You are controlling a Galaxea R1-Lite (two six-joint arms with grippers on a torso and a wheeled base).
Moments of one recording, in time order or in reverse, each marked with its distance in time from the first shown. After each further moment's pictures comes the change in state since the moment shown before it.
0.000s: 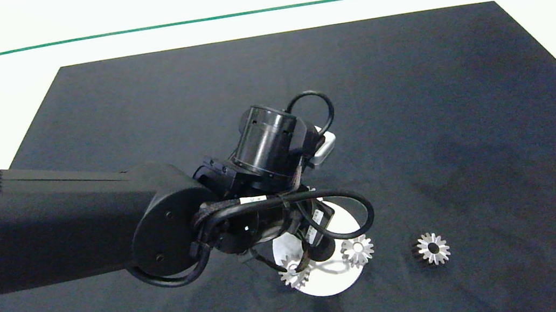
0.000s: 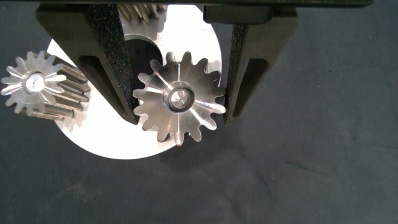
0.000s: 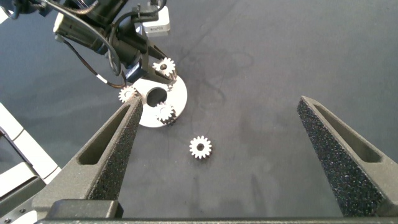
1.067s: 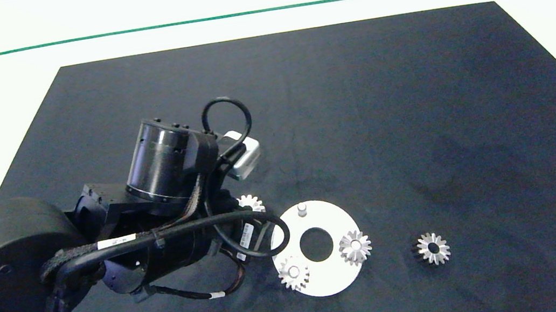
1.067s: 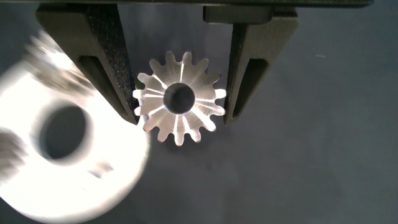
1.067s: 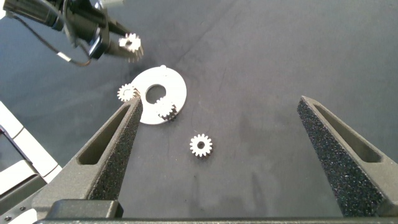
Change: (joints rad) left arm 0.129 -0.248 0.323 -0.131 -0.015 -0.002; right arm 0.000 0.002 0.008 0.000 0.000 -0.001
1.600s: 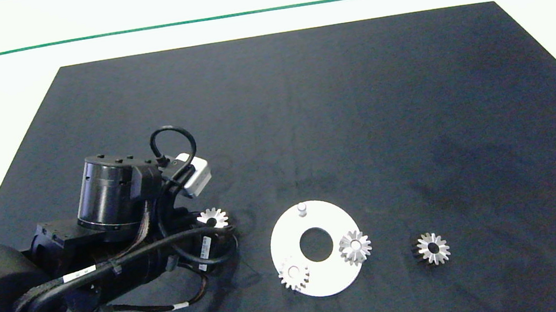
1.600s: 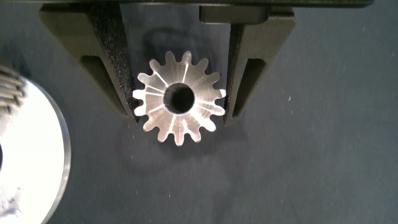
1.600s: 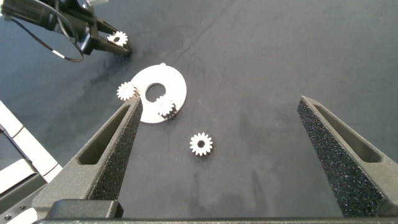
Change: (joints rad) left arm 0.165 -0.055 0.224 -0.187 -0.100 0.001; right arm -0.001 0.006 0.004 0.000 0.000 0.000
